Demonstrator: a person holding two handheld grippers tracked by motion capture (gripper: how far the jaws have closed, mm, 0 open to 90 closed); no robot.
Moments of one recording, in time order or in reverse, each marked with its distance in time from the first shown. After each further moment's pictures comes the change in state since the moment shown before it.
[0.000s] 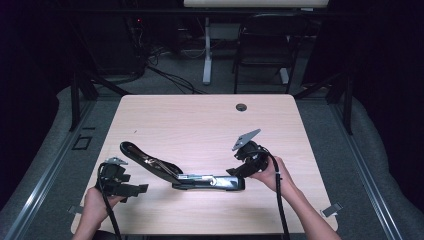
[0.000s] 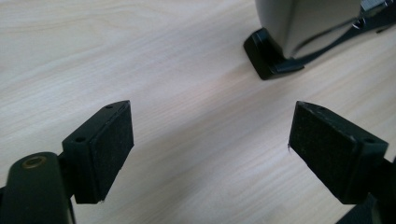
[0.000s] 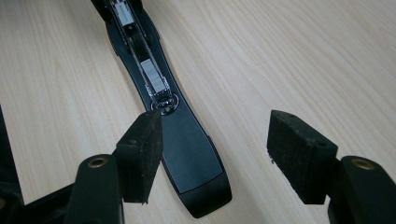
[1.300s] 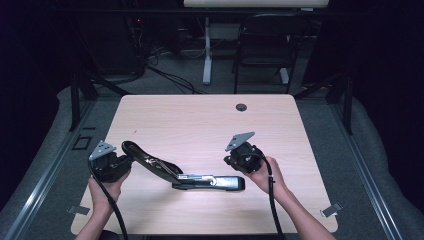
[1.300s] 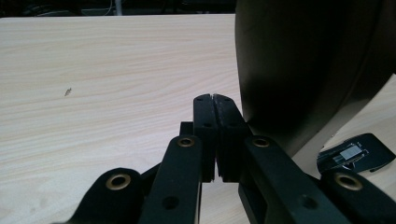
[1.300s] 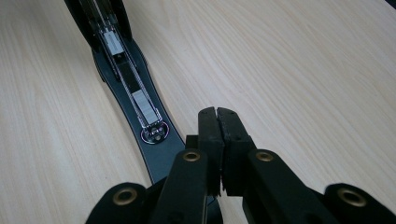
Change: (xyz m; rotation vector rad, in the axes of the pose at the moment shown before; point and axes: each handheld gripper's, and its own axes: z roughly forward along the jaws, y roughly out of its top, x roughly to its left) left arm -0.007 0.022 -0.019 -0.481 0.076 -0.011; right arm 0.020 0.016 0.001 -0.055 -0.116 -0.030
